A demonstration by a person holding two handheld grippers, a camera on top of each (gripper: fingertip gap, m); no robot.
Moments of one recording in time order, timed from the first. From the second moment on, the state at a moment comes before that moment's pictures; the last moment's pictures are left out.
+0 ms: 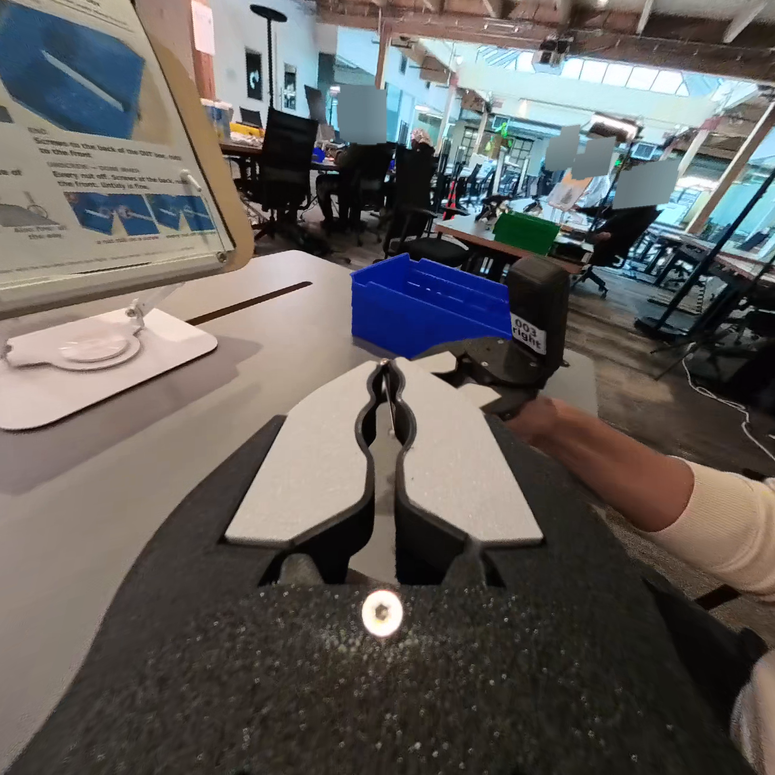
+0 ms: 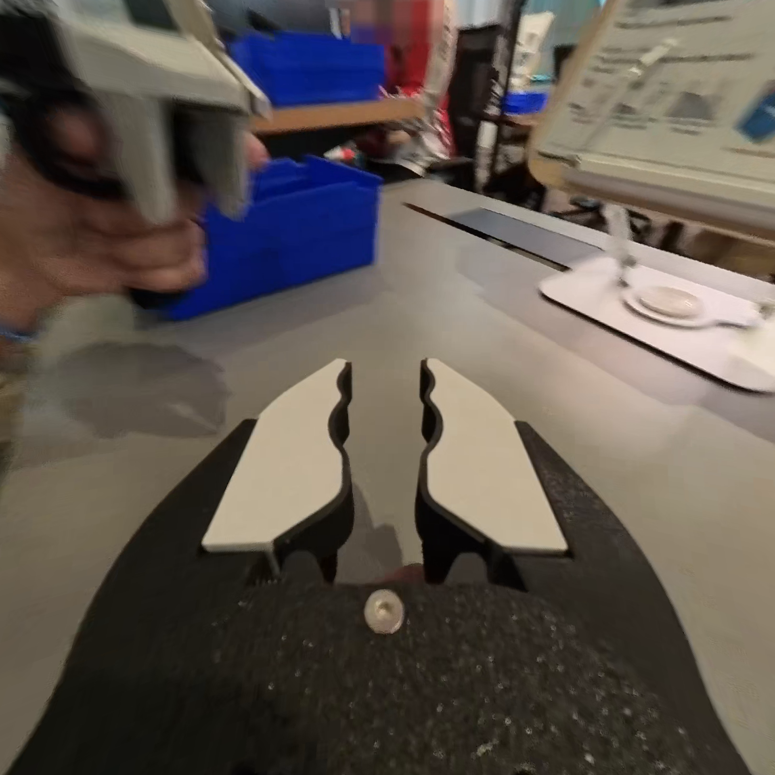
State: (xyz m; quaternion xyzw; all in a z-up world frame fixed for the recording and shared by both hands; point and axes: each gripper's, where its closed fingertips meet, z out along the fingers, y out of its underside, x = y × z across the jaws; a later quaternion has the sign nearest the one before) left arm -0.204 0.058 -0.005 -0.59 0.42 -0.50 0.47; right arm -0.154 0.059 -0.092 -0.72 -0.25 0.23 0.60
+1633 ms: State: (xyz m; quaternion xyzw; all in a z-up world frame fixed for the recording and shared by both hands) left arm -0.208 0.000 -0.070 -0.55 0.69 -0.37 0.29; right arm -0.203 0.005 -0.091 -0.74 -0.51 0.10 0.43
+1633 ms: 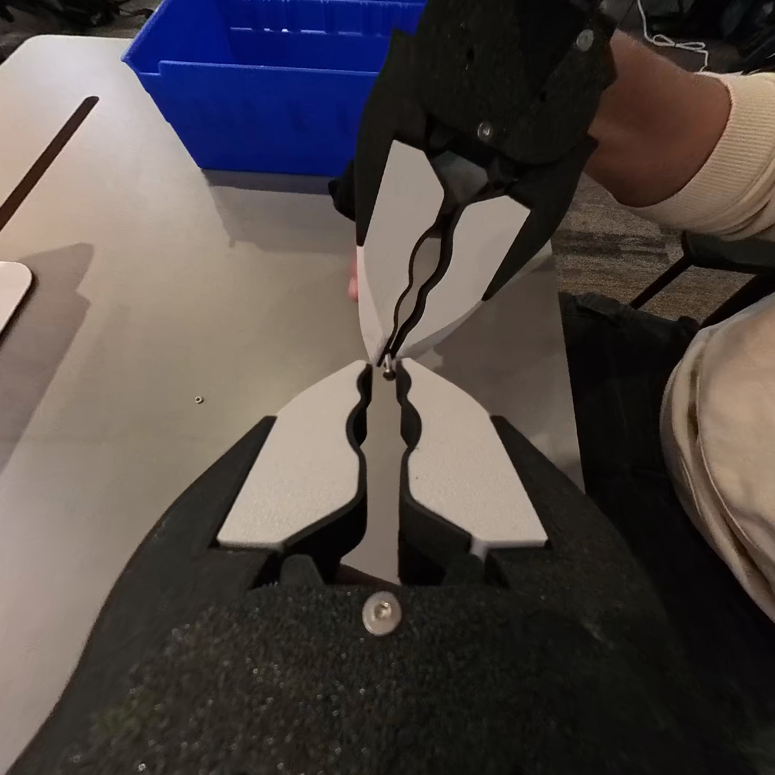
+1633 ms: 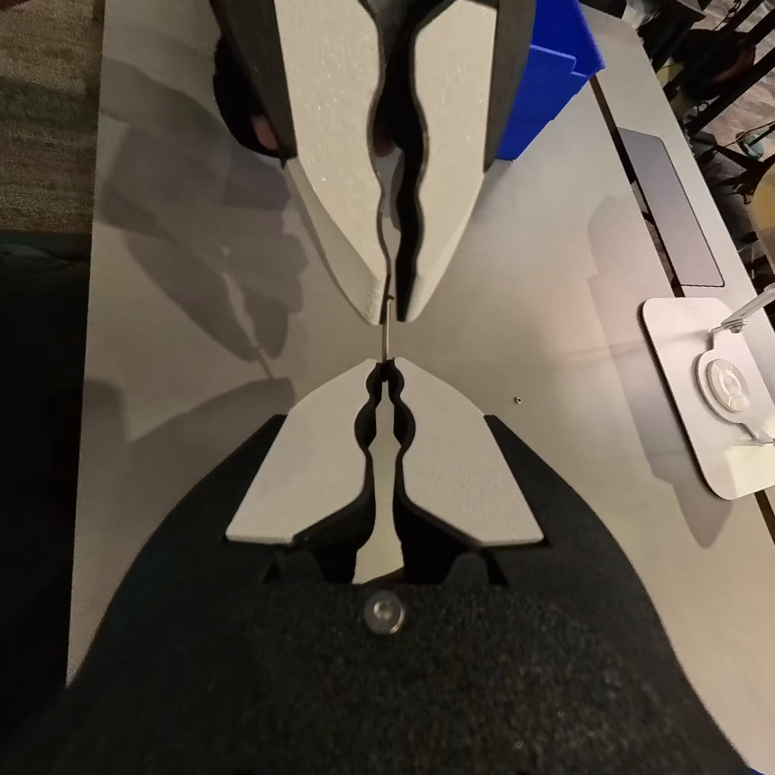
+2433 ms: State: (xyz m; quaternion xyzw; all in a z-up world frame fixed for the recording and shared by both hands) left arm -0.216 -0.006 -0.011 -0.49 0.50 -0.58 0.41; right arm -0.201 -0.010 -0.023 -0.60 -0.15 0.50 0.61
